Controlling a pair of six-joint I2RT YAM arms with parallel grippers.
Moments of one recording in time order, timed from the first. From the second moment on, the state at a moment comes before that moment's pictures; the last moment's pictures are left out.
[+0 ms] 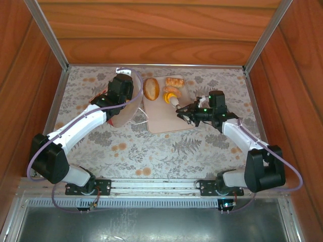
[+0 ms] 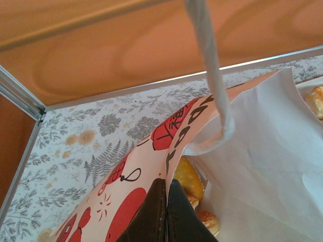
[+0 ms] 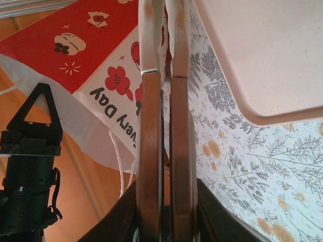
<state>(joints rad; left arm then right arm) -0.58 1.45 1.18 -0.29 -0.57 -0.10 0.27 1.35 0.80 -0.14 -0.92 1.15</state>
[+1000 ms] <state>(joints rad) -0.61 1.46 1.19 -0.30 -0.58 -0.09 0.09 1.31 0.63 -0.14 -0.92 1.15</state>
